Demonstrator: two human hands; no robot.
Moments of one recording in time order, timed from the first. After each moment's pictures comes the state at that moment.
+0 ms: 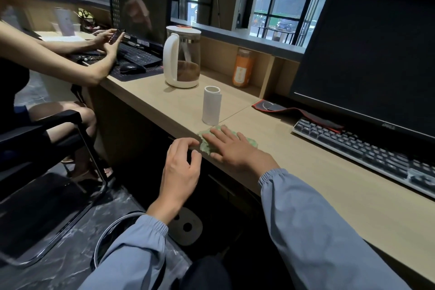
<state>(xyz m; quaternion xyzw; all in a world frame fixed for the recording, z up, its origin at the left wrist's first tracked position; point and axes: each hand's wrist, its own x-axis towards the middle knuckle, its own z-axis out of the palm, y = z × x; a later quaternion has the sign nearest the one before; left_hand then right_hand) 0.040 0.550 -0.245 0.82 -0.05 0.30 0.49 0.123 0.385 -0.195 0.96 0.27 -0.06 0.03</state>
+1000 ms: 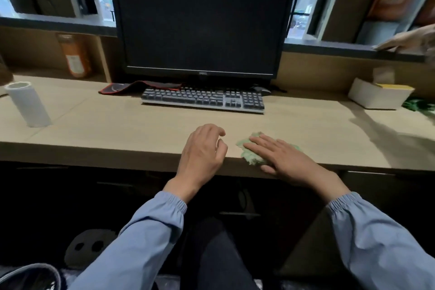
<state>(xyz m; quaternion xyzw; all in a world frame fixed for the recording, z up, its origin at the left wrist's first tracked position) -0.089 0.251 -0.215 0.78 -0.46 0.21 0.36 -0.232 0.030 -0.201 1.00 -0.03 0.00 0.06</state>
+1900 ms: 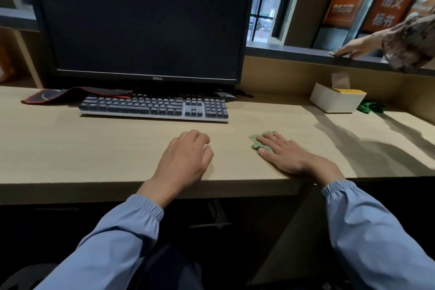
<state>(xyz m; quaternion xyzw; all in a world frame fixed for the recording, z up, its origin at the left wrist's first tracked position) -0.073 0.169 -0.203 0.82 -0.49 0.13 0.25 -0.248 -0.084 -0.176 0.96 -0.25 -0.10 -0.08</state>
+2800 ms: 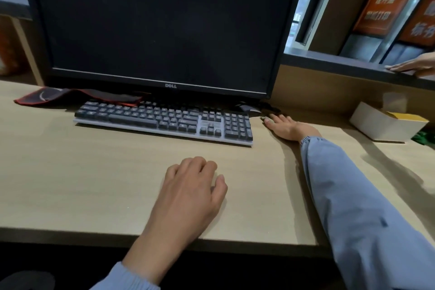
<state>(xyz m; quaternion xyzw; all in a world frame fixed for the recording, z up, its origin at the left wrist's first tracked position) -0.057 0.162 -0.207 0.88 -0.42 0.06 0.22 -0.052 -0.210 -0.157 0.92 -0.36 -0.12 -0.07</state>
